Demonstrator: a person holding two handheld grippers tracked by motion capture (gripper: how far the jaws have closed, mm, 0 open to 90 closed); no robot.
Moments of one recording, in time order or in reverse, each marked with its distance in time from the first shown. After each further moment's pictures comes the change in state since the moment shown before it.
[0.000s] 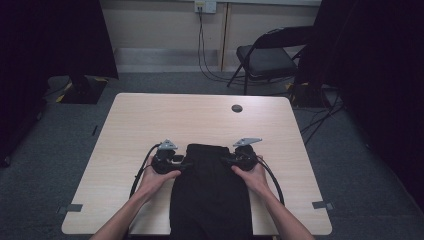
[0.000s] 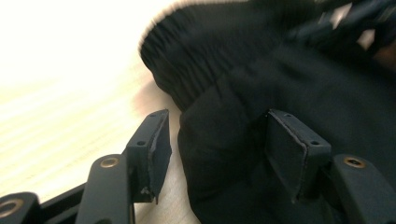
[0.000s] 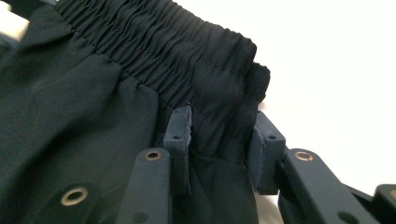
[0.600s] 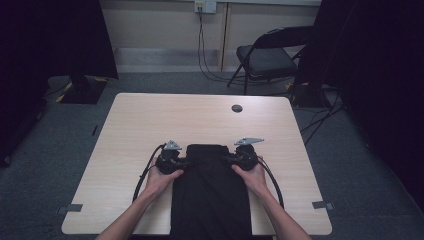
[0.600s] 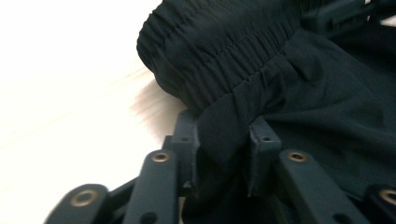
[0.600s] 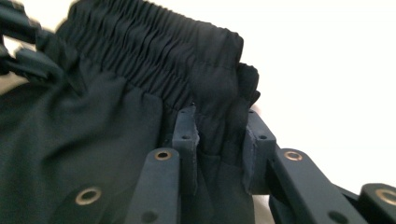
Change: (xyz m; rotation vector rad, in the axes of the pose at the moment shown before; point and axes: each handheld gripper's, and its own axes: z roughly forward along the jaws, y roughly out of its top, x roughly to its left) left arm -0.002 0.002 0.007 -0.005 0.019 -0.007; right arm 0.001 0.002 -0.004 -0.041 0.006 0.065
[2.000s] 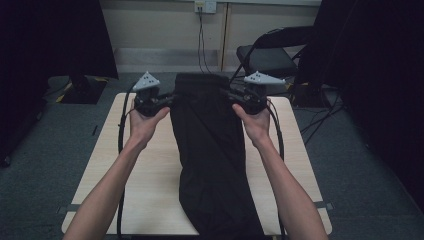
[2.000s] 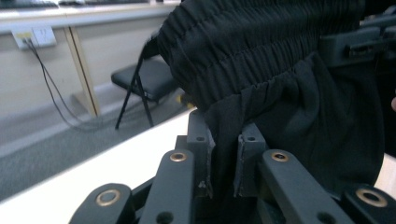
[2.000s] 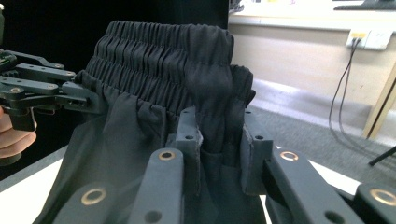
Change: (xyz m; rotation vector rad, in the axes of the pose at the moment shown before) left arm 0.016 0.167 -0.129 -0.448 0.105 0.119; right arm 0.031 0.182 -0.104 -0.440 -0.017 -0.113
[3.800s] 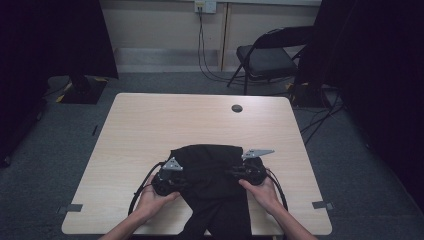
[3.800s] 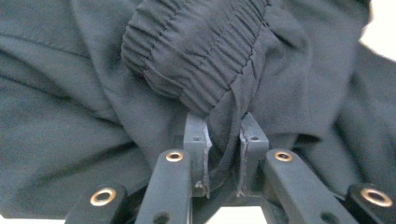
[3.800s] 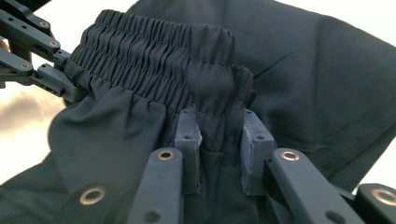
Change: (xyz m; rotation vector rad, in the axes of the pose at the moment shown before) left arm -0.095 -0.204 -0.003 0.563 -0.211 -0.085; right arm 0.018 -0.211 -0.035 0.457 0.147 0.132
